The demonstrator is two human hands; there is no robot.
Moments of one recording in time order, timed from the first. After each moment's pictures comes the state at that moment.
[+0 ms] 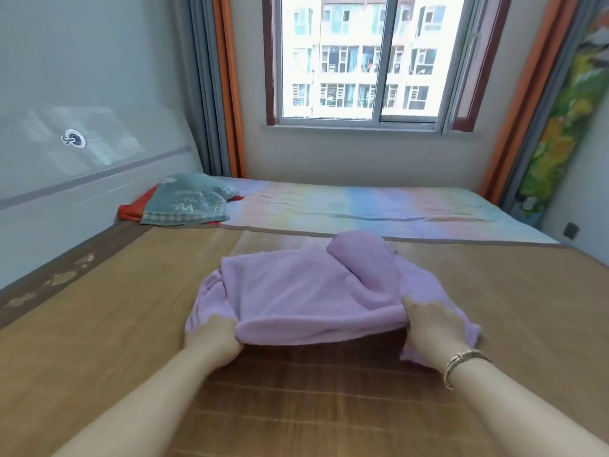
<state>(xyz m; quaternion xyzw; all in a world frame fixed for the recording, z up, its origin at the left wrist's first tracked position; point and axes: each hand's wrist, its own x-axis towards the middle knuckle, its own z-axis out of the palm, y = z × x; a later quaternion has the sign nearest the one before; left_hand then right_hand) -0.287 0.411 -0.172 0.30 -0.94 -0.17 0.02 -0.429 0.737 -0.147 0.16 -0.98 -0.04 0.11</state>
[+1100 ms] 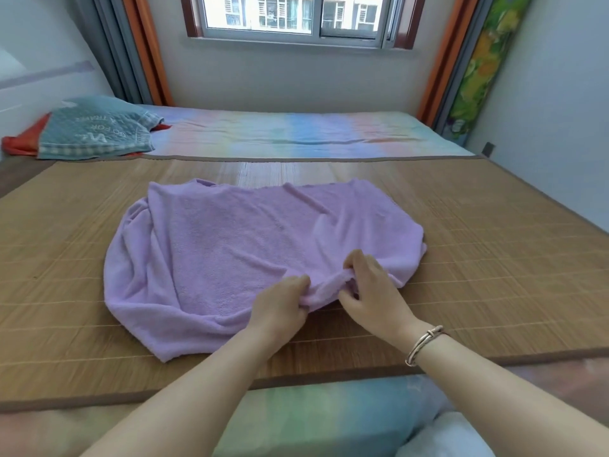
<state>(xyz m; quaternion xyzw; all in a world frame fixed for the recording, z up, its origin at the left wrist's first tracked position) -0.273 0.633 -0.243 0.01 -0.97 -0.20 0.09 -0.312 0.809 -0.212 0.32 -0.88 0.31 0.15</state>
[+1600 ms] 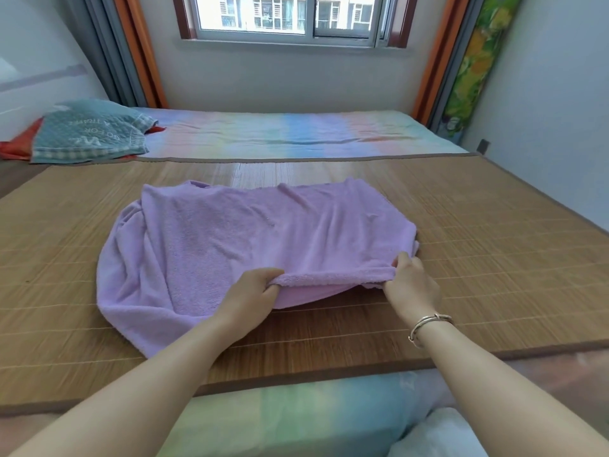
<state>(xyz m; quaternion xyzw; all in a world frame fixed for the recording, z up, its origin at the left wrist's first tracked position) -0.264 0.603 -0.221 -0.02 -0.91 -0.41 0.07 -0.354 0.859 -0.230 -0.03 -0.98 0.16 0.08</state>
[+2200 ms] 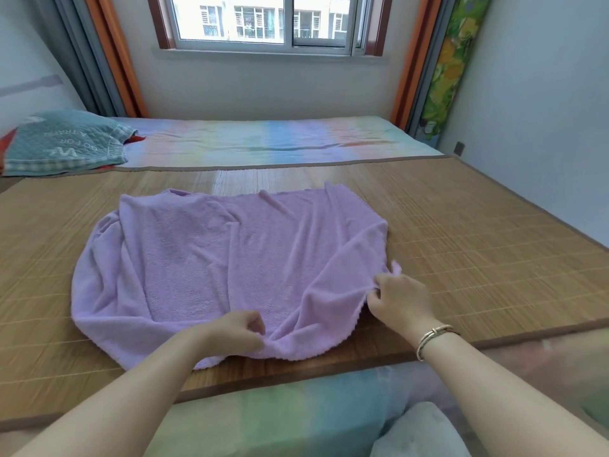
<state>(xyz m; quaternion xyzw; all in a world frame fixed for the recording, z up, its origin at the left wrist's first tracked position) -0.254 0.606 -0.232 0.05 -0.92 -0.28 -0.27 -0.326 0.895 -0.225 0.10 -0.99 0.06 0.13</state>
